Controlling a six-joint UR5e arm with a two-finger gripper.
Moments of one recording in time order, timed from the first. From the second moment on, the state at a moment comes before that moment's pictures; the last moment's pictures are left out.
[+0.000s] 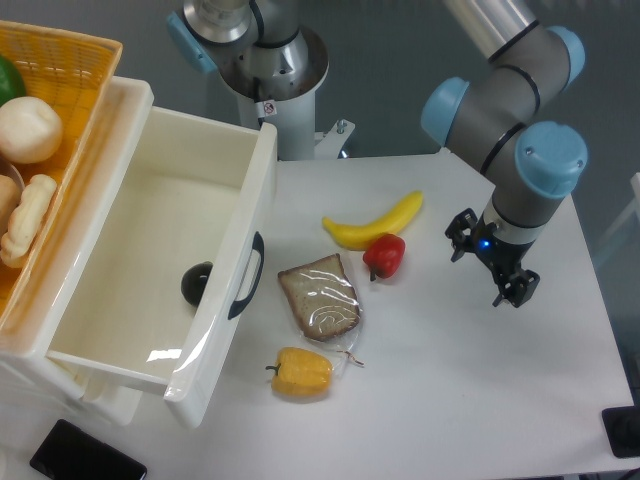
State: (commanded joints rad) arm 2.75 -2.05 -1.51 -1.14 1.52 1.71
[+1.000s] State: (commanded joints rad) arm 2.67 -1.97 -1.62 -1.13 1.46 1.45
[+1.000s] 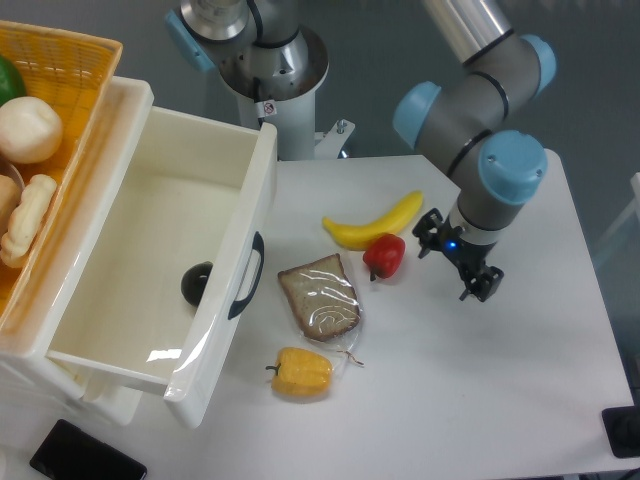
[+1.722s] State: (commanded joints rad) arm 2.56 -1.95 -1.60 -1.20 1.27 0.90
